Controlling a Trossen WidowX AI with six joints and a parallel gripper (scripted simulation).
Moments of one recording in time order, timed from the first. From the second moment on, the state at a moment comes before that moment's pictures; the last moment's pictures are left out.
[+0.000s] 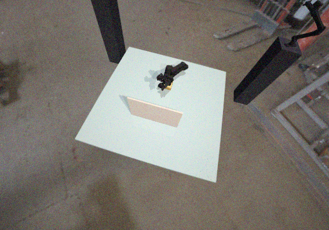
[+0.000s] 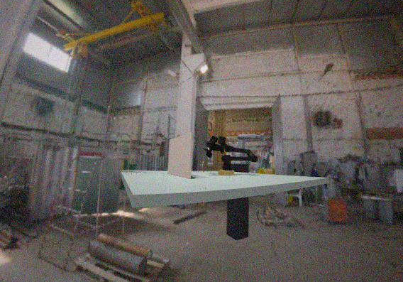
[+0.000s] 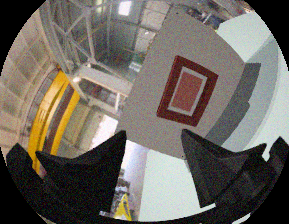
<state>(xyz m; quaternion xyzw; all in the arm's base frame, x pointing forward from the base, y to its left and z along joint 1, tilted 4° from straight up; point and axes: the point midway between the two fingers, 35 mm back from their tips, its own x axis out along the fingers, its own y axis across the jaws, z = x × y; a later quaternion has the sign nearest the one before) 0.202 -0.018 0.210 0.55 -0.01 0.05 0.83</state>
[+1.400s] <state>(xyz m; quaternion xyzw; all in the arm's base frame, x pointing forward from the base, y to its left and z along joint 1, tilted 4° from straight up) 0.269 -0.034 0.182 0.67 -0.02 0.01 0.75</state>
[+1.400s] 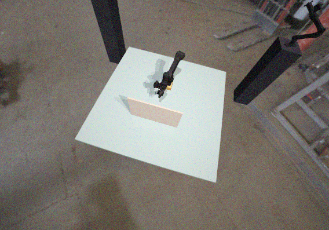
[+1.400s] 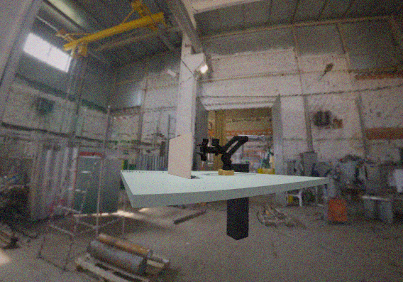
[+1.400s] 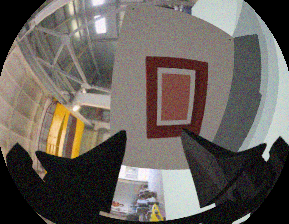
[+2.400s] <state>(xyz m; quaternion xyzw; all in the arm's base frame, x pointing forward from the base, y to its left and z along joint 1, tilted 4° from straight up) 0.348 -0.036 0.184 0.67 -0.02 0.01 0.74</state>
